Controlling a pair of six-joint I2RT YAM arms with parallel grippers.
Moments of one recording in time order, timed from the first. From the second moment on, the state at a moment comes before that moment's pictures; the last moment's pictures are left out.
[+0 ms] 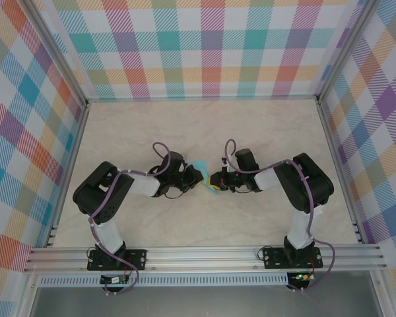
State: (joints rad) left arm -0.60 1.79 0.72 0.37 0.43 -1.15; right arm 0.49 1.86 0.70 0.39 -0.82 0.93
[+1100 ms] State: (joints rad) left arm -0.61 1.84 0.78 0.28 0.42 -1.12; right arm 0.49 1.82 0.75 0.14 -0.79 0.75
